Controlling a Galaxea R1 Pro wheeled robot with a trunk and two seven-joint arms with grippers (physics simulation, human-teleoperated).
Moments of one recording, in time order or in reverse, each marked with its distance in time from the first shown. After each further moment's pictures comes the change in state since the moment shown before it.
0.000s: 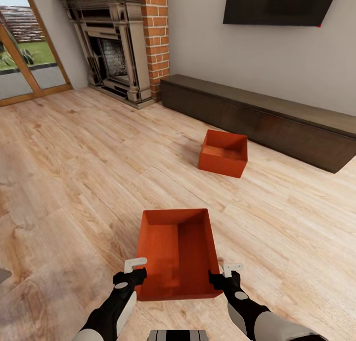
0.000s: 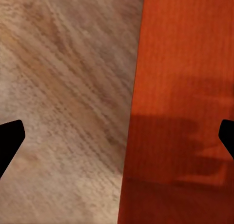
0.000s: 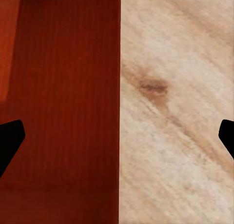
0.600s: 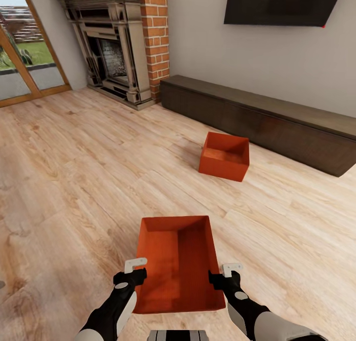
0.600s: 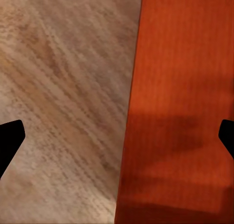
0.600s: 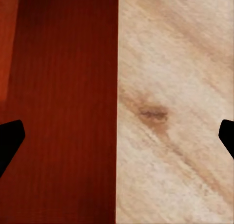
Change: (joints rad) left arm 0.000 -0.001 -0.001 0.002 -0.001 0.001 0.000; right arm 0.000 0.000 0.000 0.000 0.000 0.000 0.001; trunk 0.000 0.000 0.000
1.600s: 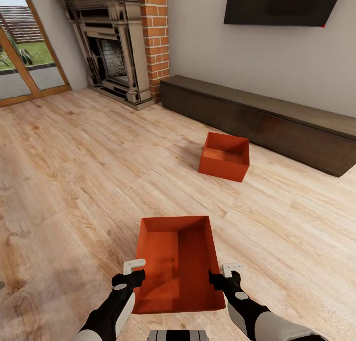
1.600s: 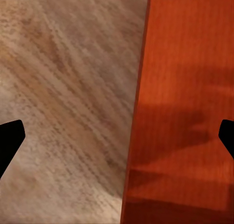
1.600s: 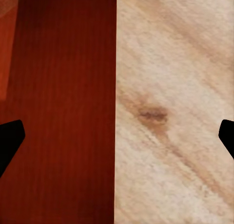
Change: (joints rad) left arm 0.001 0.006 0.006 0.010 0.004 0.003 0.000; right arm 0.000 -0.002 -0.002 0.002 -0.002 -0.005 0.002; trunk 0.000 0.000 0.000
